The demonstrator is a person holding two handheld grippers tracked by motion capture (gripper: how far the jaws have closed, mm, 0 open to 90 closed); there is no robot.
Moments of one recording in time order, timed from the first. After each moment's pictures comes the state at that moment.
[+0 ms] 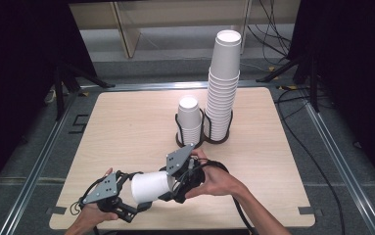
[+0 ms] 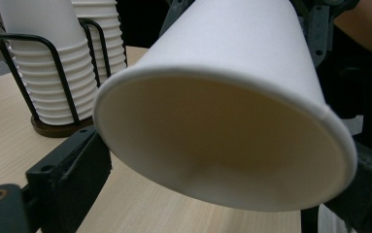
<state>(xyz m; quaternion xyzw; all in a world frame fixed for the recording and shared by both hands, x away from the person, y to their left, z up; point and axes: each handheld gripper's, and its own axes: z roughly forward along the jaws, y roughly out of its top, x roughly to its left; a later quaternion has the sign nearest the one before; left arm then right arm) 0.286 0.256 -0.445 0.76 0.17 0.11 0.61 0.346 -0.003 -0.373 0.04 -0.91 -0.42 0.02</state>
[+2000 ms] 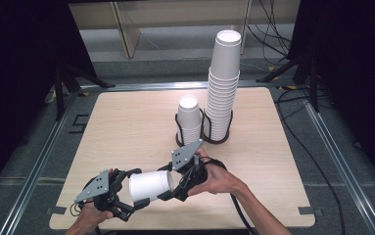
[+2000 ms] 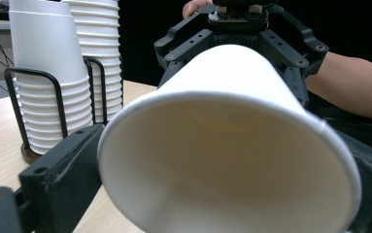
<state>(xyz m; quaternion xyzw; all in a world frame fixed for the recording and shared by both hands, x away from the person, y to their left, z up) 0.284 0.258 -0.437 0.72 0.18 0.10 0.67 0.355 -0.009 -0.386 0.03 -0.87 -0.49 0.08</state>
